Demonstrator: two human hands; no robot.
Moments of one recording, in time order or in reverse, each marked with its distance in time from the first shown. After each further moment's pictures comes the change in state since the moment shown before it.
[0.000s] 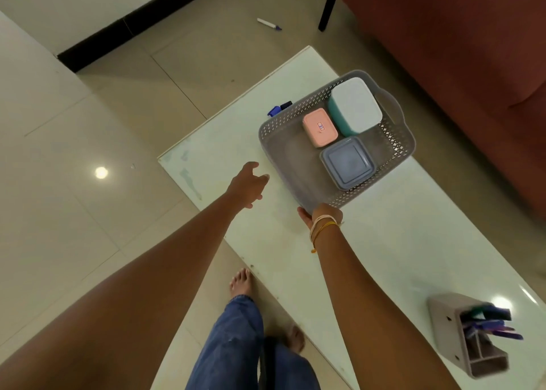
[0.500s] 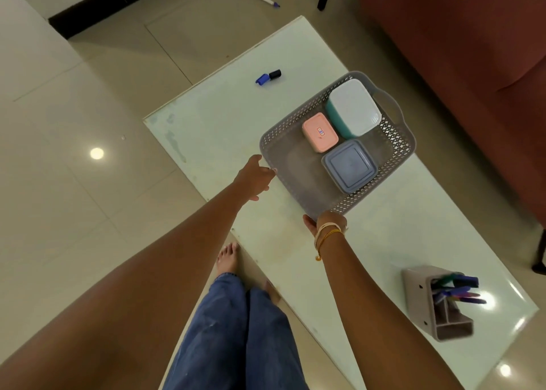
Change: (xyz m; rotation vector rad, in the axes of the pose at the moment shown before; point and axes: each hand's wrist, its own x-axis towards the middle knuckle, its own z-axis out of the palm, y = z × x) left_hand -0.036 -0.023 0.071 -0.054 -0.043 -0.036; right_hand 0.004 0.110 0.038 1.411 -0.144 0.288
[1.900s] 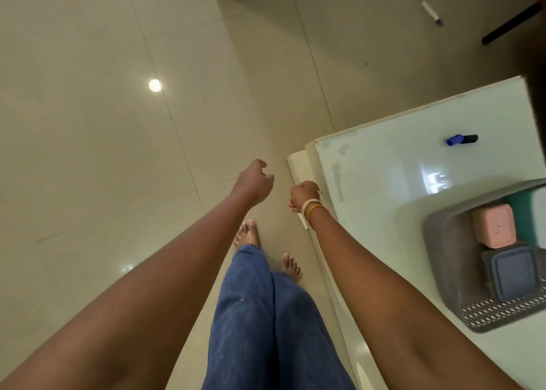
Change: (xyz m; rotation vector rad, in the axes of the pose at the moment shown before) left_hand 0.051 -0.166 -0.312 -0.083 0.269 -0.116; right_hand -0.020 0.176 0.379 -1.239 -0.189 -0.301
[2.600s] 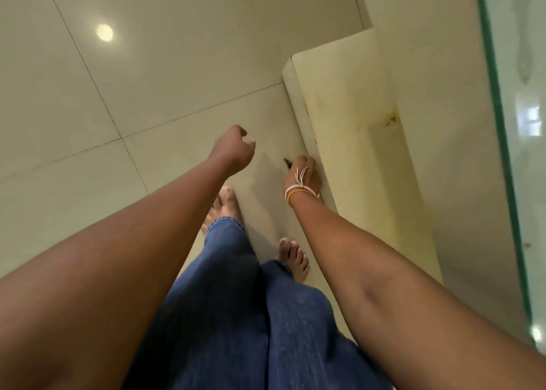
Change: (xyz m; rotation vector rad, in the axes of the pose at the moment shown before) left_hand 0.238 -0.195 0.162 0.098 -0.015 -0.039; right_hand 0.273 0.203 0.134 -0.662 0.343 -0.170
